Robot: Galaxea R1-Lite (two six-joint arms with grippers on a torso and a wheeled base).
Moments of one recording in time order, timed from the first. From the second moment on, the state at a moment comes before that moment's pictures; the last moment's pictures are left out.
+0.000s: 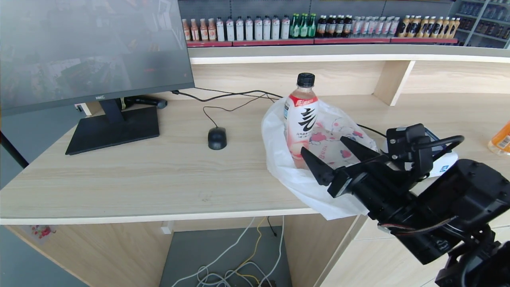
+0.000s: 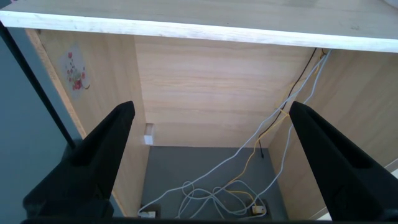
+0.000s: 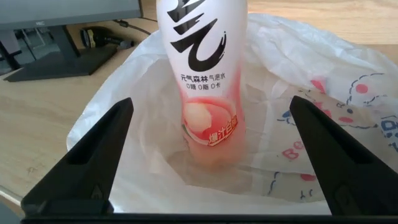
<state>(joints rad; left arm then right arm) 0.00 0.00 0.00 0.00 0.00 0.00 0.65 1.77 -0.45 -1.57 -0.17 0.00</state>
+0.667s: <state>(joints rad) 0.00 0.00 0.00 0.00 0.00 0.00 0.66 1.65 -0.39 -1.57 -0.17 0.00</state>
